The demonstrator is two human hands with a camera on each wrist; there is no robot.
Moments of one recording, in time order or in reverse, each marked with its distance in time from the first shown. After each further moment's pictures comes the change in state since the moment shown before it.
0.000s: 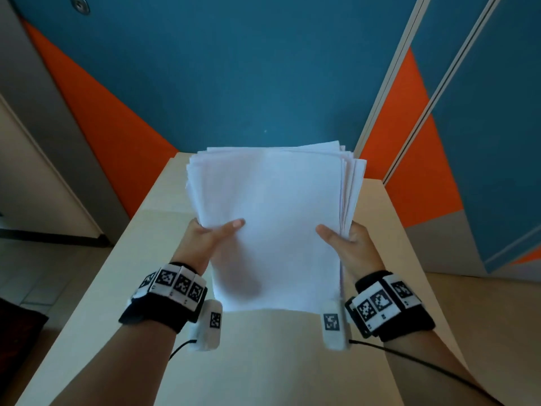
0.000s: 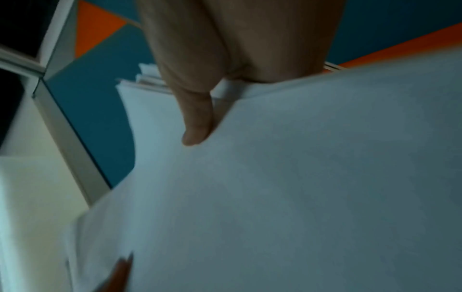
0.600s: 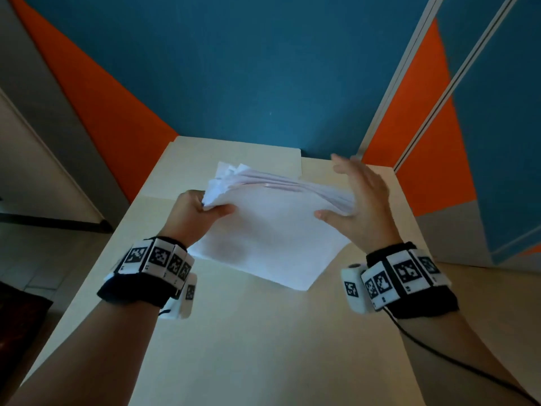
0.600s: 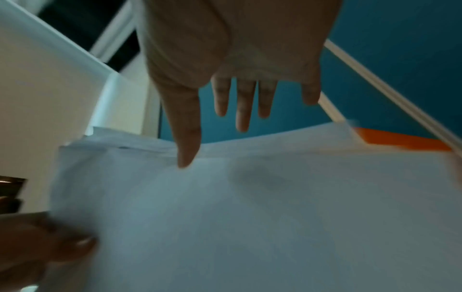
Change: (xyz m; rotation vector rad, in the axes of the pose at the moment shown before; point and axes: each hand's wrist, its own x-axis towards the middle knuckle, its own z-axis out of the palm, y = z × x) left_hand 0.035 0.009 -0.022 0.658 0.095 0.111; right_hand 0.035 -0.020 -0.001 -0.696 0.071 -0.473
